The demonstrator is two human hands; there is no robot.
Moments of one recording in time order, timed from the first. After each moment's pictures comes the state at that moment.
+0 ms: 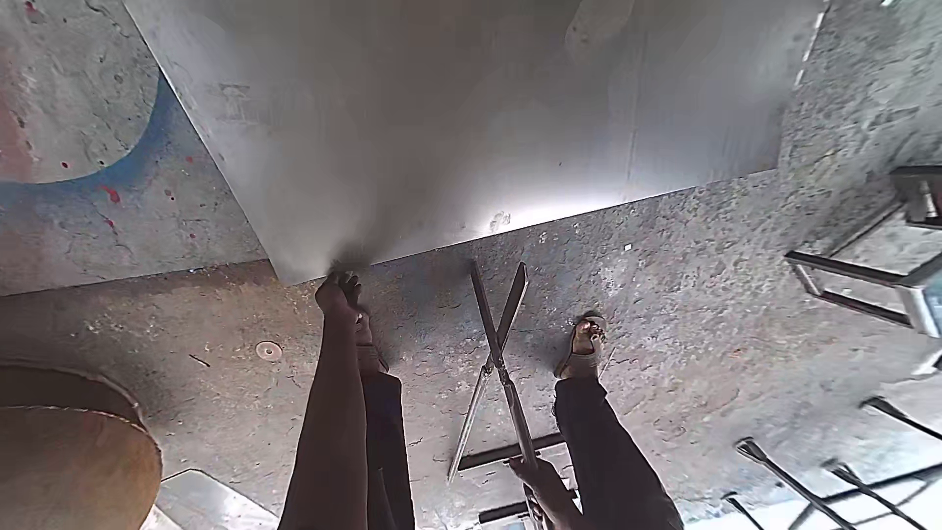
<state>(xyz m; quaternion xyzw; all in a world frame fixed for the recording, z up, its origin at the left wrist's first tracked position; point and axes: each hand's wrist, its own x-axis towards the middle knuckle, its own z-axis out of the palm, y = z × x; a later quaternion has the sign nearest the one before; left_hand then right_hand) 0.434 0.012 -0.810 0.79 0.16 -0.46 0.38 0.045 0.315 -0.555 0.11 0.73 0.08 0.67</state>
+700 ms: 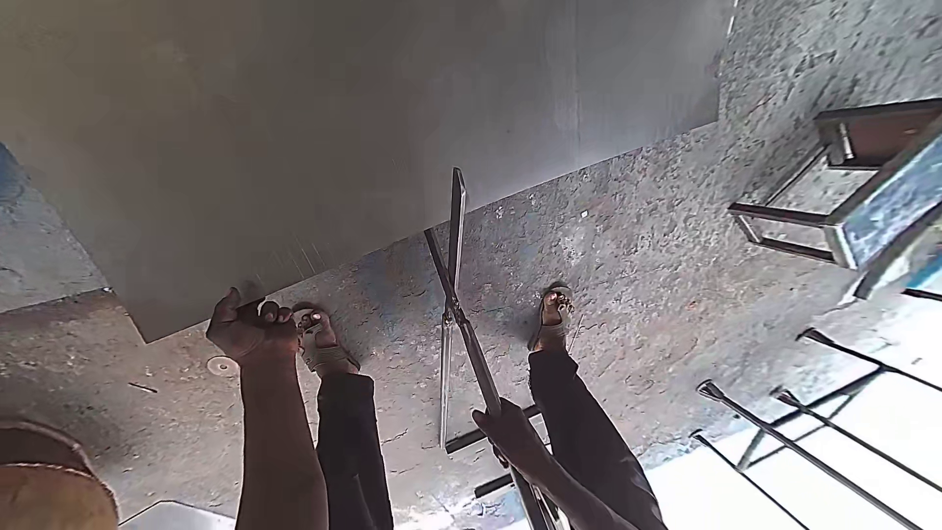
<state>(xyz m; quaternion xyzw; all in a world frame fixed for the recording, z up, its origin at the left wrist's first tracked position) 0.421 0.005 -0.686 0.72 0.09 -0.48 0.49 0.065 0.204 -0.544 -0.02 0.71 0.10 0.69</state>
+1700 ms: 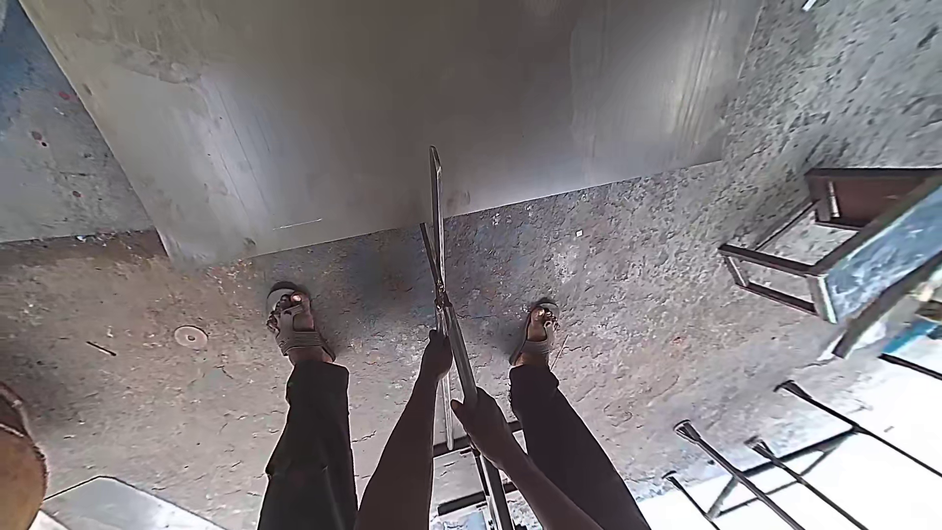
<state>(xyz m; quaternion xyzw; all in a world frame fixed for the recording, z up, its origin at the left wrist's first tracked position) 0.140 0.218 -0.770 0.65 -0.26 -0.70 -0.09 0.036 0.217 -0.589 -0.13 0.71 0.14 0.68</state>
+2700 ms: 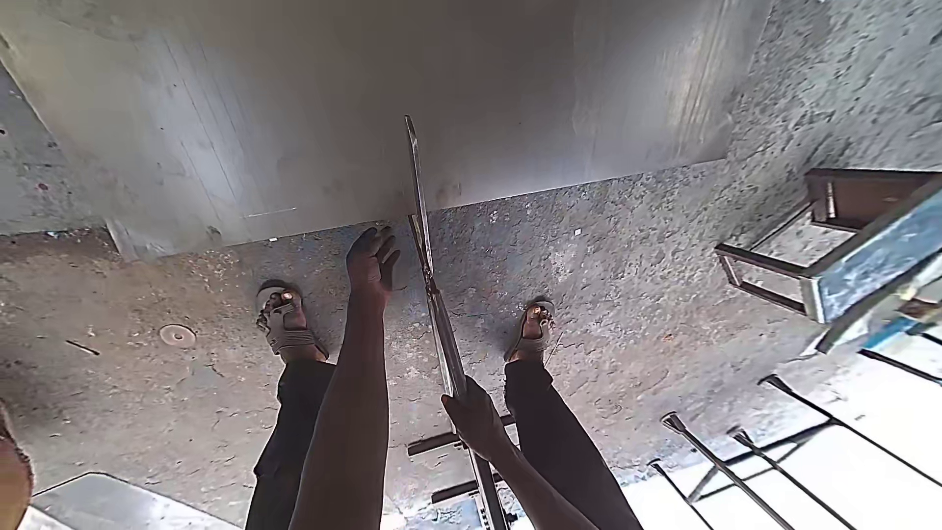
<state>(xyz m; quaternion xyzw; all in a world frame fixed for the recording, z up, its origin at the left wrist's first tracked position) 0.232 0.006 -0.776 0.65 0.14 -0.62 0.41 0.048 0.177 -0.585 -0.19 0.71 0.17 0.66</state>
